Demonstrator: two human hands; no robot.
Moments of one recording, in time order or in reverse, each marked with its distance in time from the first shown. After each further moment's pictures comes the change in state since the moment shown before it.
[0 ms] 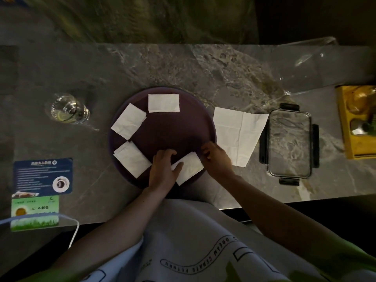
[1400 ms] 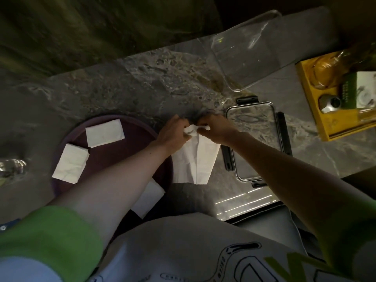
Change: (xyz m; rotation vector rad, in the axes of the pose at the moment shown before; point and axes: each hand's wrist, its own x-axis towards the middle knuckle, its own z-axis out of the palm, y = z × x) left_hand 0.163 0.180 0.079 0.304 -0.368 0.352; right_hand 0.119 0.112 -0.143 -0.147 -0.106 -0.154
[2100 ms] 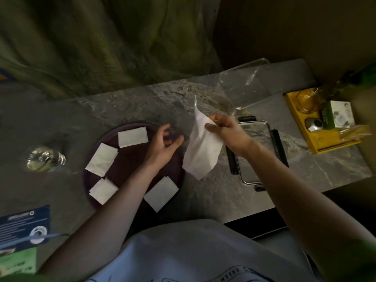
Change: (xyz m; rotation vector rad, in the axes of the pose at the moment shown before) left_hand -0.134 -0.004 -0.056 -0.797 0.345 -0.223; right_hand -0.087 -0.095 -0.045 1.017 0.175 -0.002
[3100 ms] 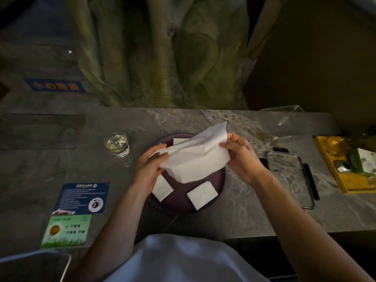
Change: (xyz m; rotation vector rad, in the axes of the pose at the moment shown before) left_hand -0.124 -0.056 -0.175 -0.689 0.199 0.052; right_hand -0.091 -0.054 0.165 0.384 -0.163 -0.094
